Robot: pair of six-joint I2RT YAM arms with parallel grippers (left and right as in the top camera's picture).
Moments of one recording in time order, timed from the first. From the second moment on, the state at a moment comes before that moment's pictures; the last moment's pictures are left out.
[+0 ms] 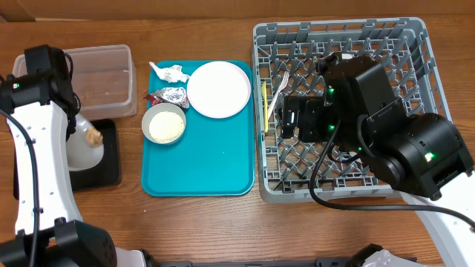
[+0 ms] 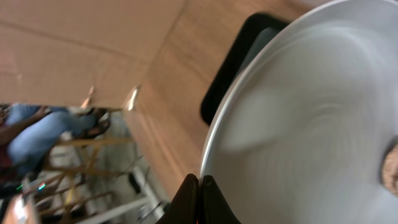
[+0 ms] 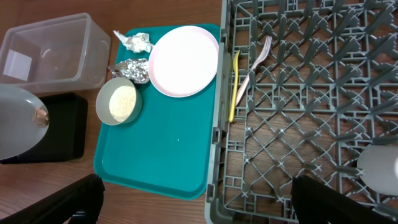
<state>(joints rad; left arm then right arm) 0.30 1.62 1.59 -1.35 -0.77 -0.29 0.57 1.35 1.79 -1.31 0.05 0.51</state>
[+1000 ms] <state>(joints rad) 0.23 1.65 1.59 -1.42 -1.04 -0.30 0.57 1.35 1.79 -1.32 0.05 0.51</state>
